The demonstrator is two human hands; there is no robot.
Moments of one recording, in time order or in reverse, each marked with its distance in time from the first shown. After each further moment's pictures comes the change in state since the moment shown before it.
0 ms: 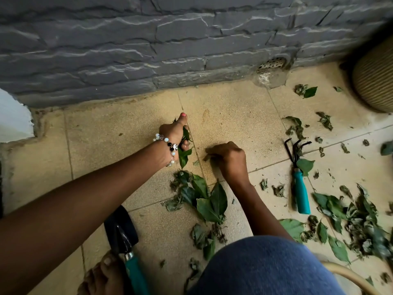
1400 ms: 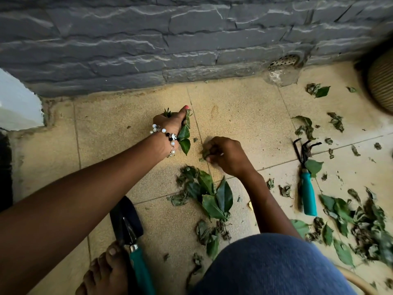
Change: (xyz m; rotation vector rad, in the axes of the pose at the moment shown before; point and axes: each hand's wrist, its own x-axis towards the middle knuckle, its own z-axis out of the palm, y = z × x) left_hand 0.002 0.014 -0.017 -0.071 0.184 0.094; right_hand 0.025 -0.021 -0.010 0.181 -0.487 0.262
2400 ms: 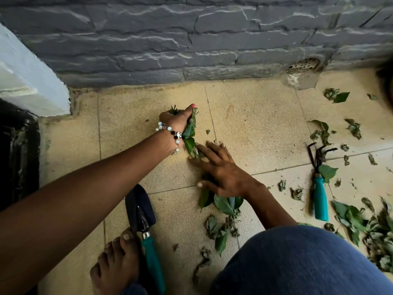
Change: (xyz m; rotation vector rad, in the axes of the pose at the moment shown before) left_hand -0.016 0.009 -0.031 -0.060 0.011 0.036; right_hand -0.018 0.016 0.045 -0.527 -0.230 -0.561
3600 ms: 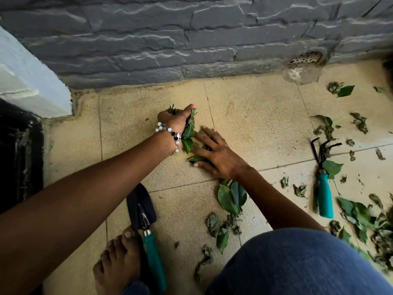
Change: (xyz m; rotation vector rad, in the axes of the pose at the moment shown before) left_hand 0.009 -0.012 0.002 0.074 0.057 0.077; right_hand 0.034 0.023 0.011 -0.054 0.258 -0.135
